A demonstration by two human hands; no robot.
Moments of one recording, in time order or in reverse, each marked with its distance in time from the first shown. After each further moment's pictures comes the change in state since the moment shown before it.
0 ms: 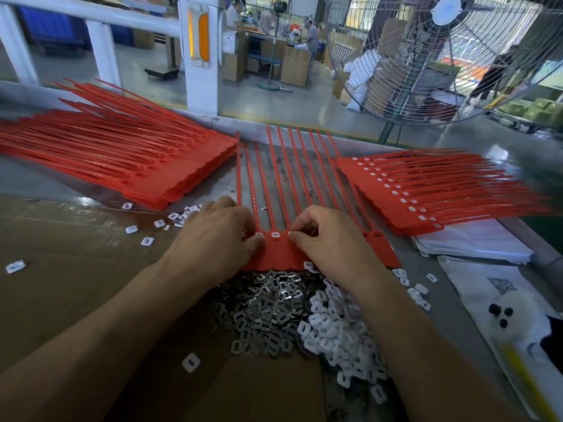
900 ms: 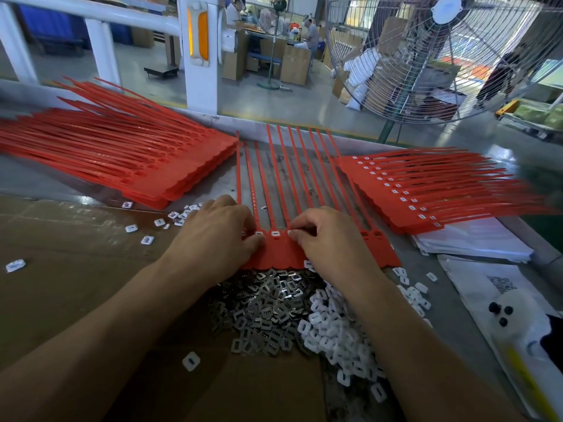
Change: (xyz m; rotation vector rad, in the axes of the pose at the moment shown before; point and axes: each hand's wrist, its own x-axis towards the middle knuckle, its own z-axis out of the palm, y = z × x) left_hand 0.001 -0.001 0.001 0.014 0.005 0.009; right_hand 0.000 -0.004 0.006 -0.090 0.065 -0.015
